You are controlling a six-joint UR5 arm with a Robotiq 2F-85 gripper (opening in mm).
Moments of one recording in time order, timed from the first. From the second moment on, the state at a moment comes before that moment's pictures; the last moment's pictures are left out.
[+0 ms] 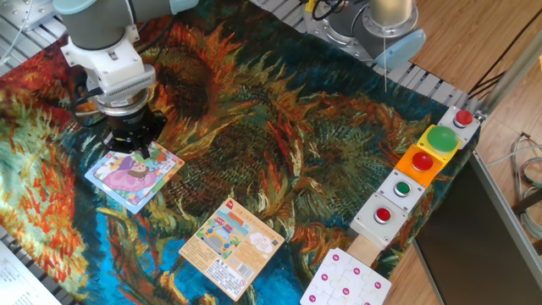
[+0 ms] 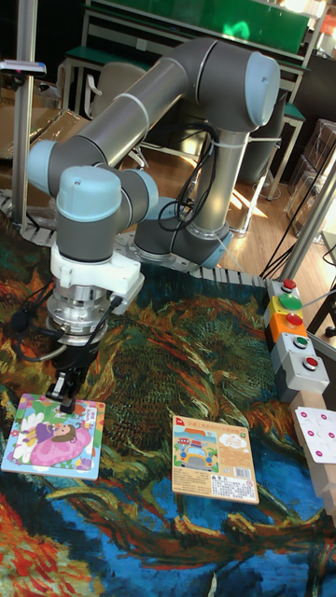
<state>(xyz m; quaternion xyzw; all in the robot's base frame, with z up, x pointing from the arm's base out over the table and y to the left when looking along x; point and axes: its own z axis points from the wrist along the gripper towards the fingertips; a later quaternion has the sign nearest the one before) 0.604 -0.120 0.021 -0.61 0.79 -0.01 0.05</state>
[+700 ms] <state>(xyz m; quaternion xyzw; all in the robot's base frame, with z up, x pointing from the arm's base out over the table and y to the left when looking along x) 0.597 -0.120 0.012 -0.61 0.79 -0.02 0.06</state>
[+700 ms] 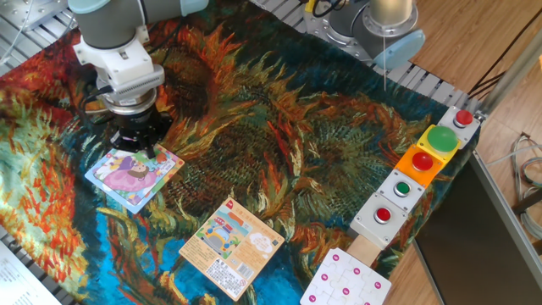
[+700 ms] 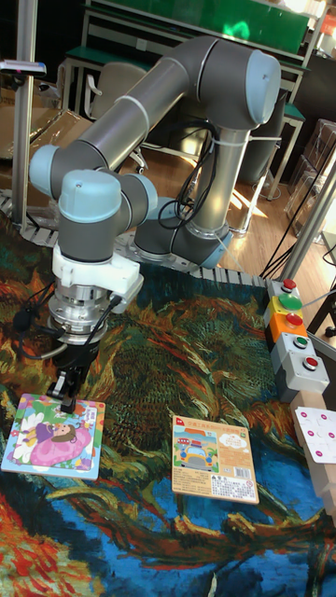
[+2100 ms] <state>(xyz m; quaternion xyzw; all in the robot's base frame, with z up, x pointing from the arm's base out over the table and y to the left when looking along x) 0.588 -0.121 0.005 -0.61 0.79 -0.02 0.06</state>
